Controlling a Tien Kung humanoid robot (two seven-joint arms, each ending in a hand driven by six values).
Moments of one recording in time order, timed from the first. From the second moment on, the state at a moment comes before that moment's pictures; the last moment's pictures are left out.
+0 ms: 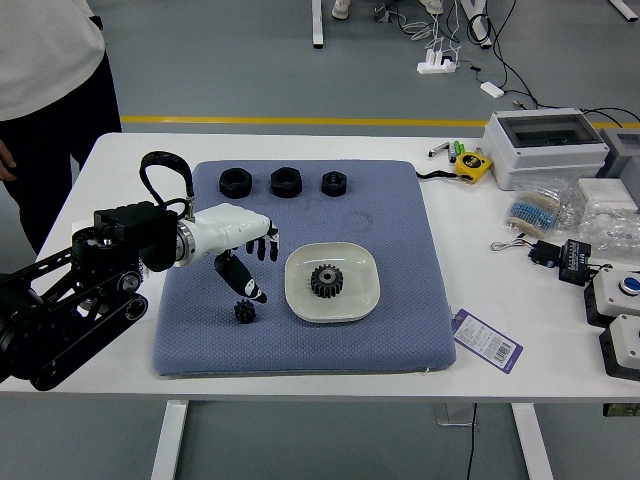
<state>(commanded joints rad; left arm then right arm) -0.74 0.37 -0.75 -1.33 1.98 -0.42 0.16 0.15 -0.25 0.39 0.27 0.09 -0.26 -0.03</state>
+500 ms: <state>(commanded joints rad) -0.70 0.37 -0.75 -1.34 2.02 -0.47 0.18 0.15 -0.25 0.39 0.27 0.10 -0.26 -0.03</state>
